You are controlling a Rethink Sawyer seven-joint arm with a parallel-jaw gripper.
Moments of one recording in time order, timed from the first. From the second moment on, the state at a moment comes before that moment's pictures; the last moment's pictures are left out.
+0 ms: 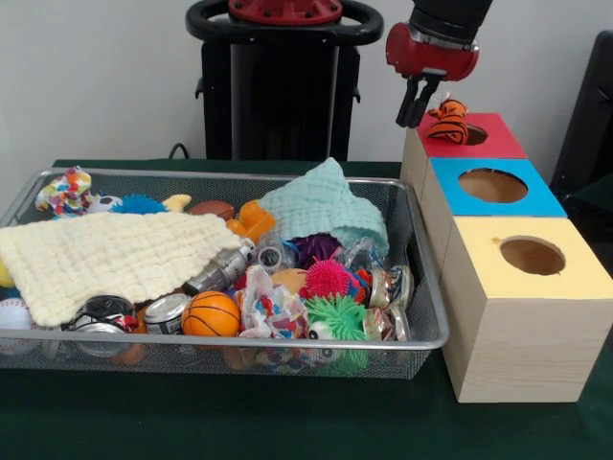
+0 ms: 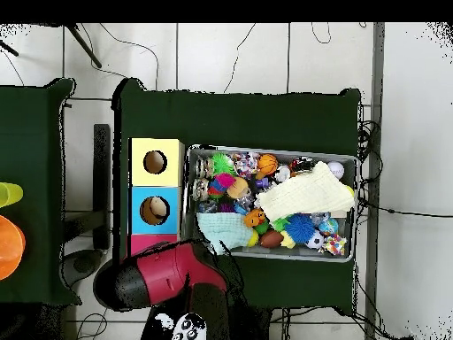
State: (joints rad) arm 0.12 -0.85 -0.08 1.91 -0.33 0.53 1.78
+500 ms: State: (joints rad) arm 0.16 -0.83 -0.08 1.91 -0.33 0.53 1.78
